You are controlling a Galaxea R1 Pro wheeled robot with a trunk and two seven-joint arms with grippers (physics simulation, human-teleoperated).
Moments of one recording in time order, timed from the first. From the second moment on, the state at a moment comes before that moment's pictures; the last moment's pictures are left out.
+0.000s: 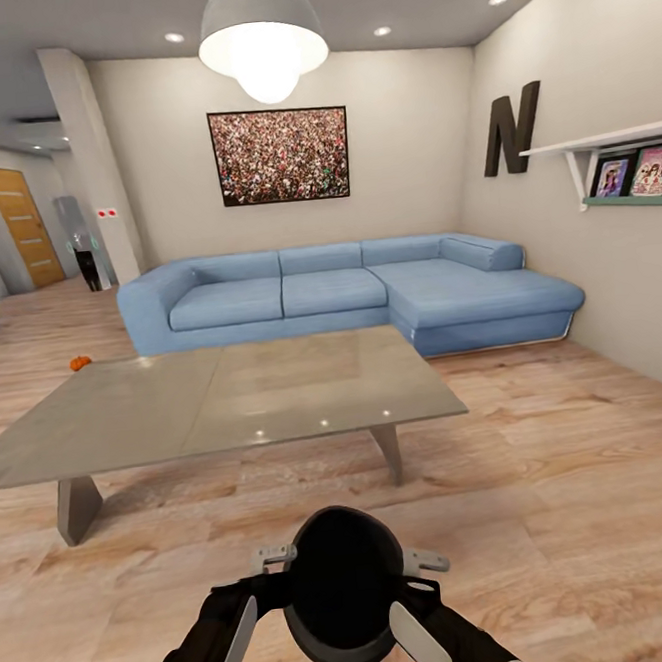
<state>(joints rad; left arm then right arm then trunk) -0.40 -0.11 -0.04 -0.83 0.08 0.53 0.02 -0.49 0.16 0.57 -0.59 -0.74 0.19 -0.59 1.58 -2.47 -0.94</state>
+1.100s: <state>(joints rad) -0.40 -0.11 -0.04 -0.83 0.08 0.53 0.02 -0.49 0.16 0.57 -0.59 -0.74 0.19 -0.58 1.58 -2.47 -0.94</state>
